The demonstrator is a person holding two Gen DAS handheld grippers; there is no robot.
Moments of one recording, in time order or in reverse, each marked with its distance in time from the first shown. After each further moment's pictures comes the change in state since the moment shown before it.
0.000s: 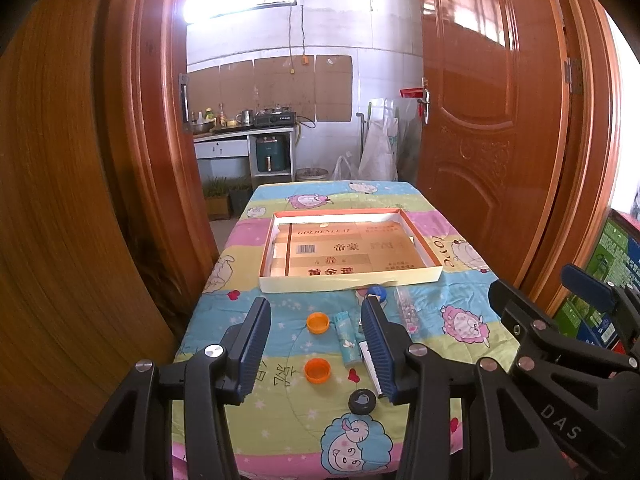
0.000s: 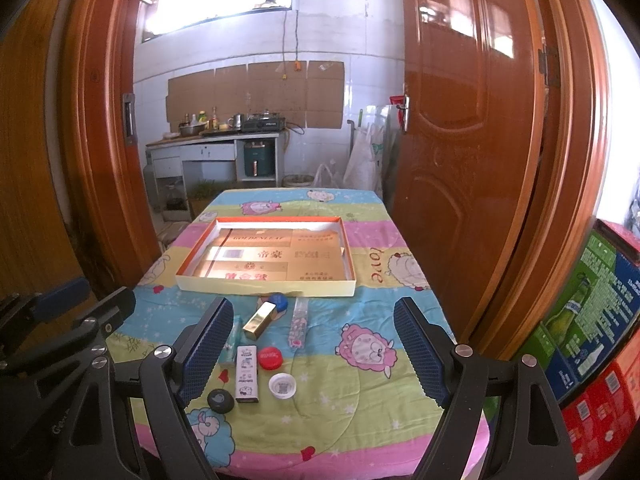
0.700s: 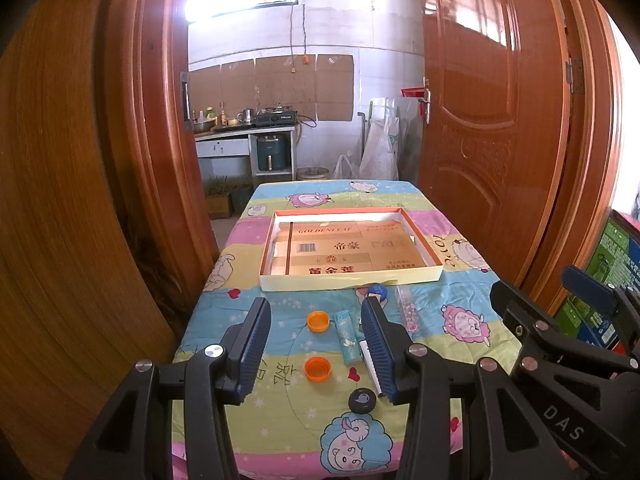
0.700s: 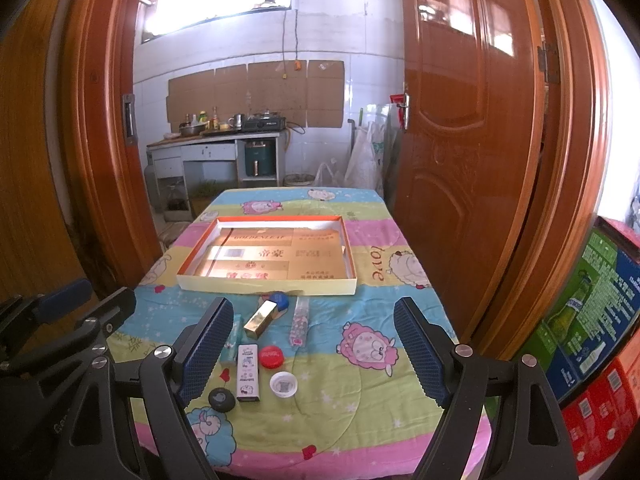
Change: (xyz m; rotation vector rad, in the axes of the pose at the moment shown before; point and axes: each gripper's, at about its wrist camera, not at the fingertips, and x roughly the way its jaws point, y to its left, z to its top) left arm 0.002 -0.001 -0.001 -0.001 0.005 0.000; right arm 0.000 0.002 -0.001 0.006 0.000 0.002
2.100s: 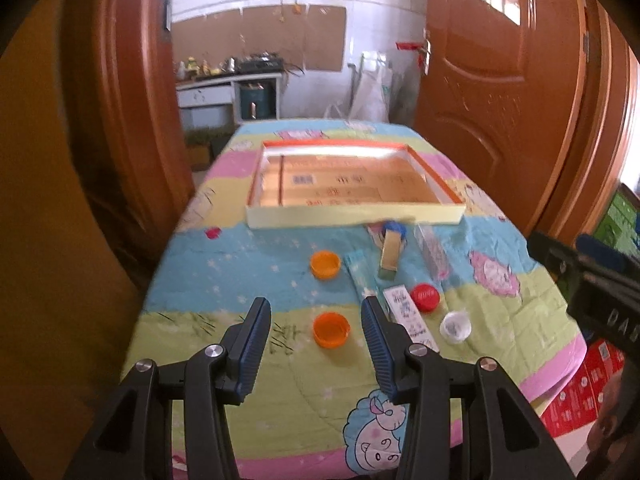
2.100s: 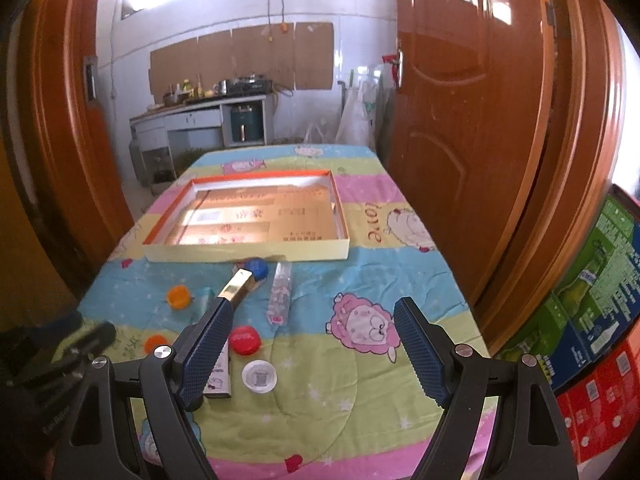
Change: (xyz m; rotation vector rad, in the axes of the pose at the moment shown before) left arm 0.087 0.025 -0.046 -0.008 0.188 -0.083; right arm 0.075 -0.018 -0.019 0.030 0.147 -0.018
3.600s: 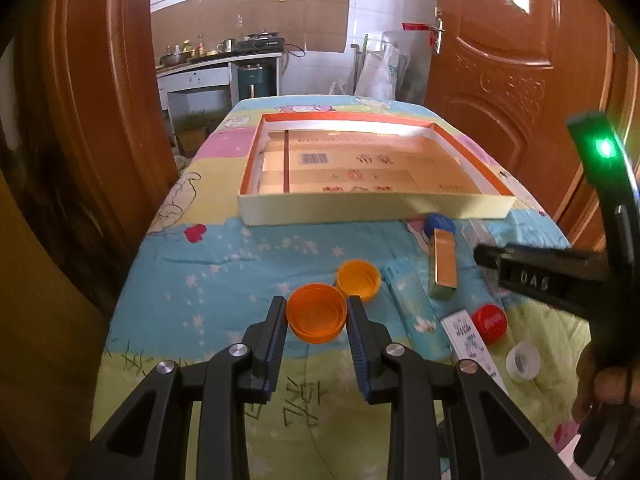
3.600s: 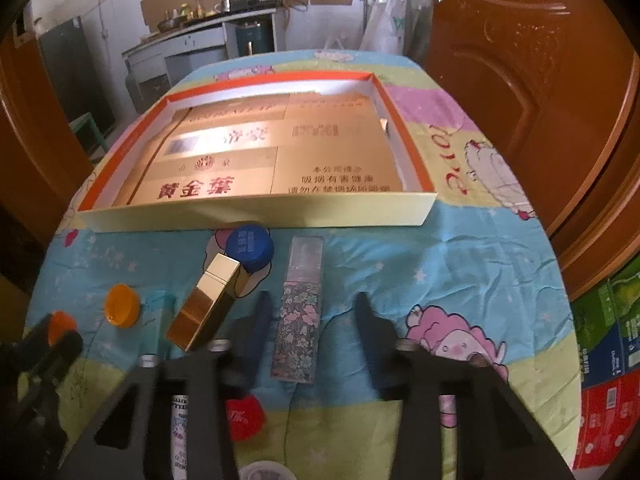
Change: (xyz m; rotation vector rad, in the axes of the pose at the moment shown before) left arm 0.081 0.020 0.020 -0.010 0.059 0.009; right arm 0.173 0.026 0.016 -0.017 0.327 0.064
